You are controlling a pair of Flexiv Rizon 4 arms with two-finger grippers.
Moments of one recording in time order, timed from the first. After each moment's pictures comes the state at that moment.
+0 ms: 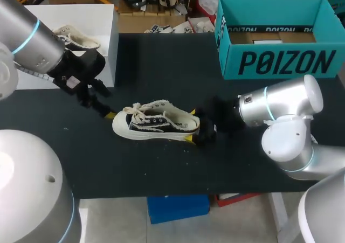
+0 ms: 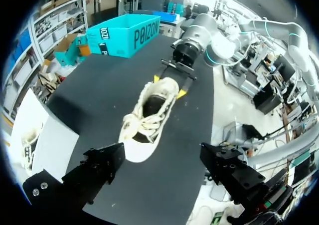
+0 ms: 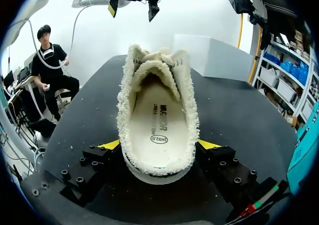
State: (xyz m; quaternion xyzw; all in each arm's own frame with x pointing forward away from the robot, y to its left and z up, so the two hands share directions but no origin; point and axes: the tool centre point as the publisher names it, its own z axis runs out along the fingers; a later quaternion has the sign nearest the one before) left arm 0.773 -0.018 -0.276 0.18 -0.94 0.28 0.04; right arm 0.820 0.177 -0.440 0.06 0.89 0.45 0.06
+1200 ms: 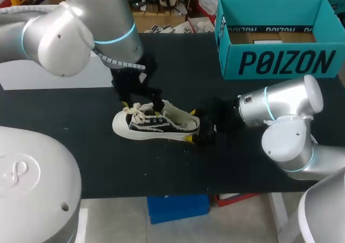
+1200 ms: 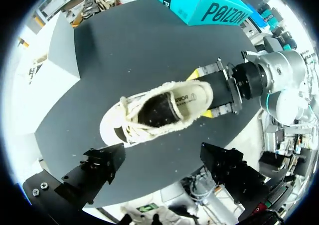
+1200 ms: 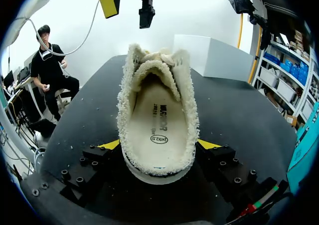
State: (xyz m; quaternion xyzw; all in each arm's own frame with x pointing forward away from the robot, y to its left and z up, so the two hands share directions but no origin) left arm 0.780 -0.109 -0.299 0.52 -0.85 0.07 0.05; right arm 0.820 0.177 -0.440 0.06 0.89 0.45 0.06
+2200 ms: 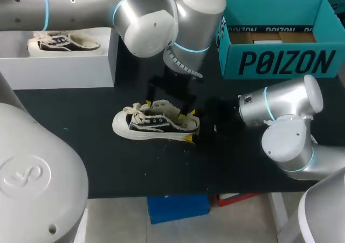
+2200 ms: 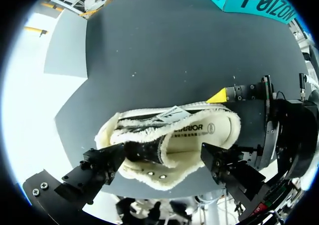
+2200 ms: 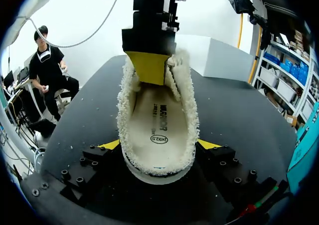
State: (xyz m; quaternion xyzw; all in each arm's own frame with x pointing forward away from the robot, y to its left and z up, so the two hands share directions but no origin) left arm 0.822 -0.151 -0.353 0.58 -0.80 -0.10 -0.07; right arm 0.820 0.177 -0.440 0.06 0.89 0.45 0.06
